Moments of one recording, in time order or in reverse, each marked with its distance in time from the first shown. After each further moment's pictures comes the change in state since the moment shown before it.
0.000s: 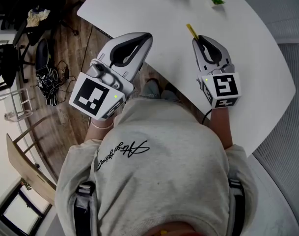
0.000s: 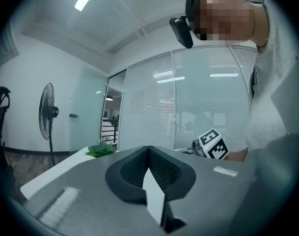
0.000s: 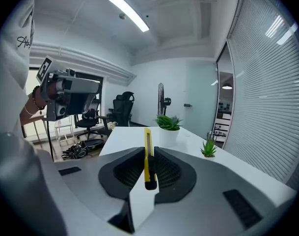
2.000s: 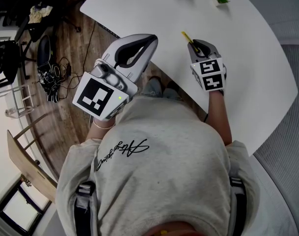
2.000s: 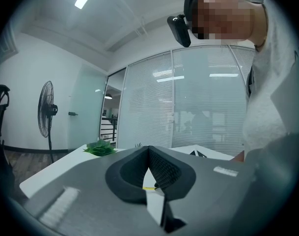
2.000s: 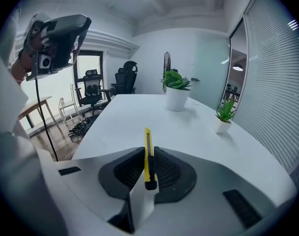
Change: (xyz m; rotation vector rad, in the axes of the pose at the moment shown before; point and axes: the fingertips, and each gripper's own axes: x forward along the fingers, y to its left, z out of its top) left arm -0.003 -0.002 -0.008 -0.011 0.019 -0.013; right arm 0.054 0.013 -0.104 -0.024 0.327 0.059
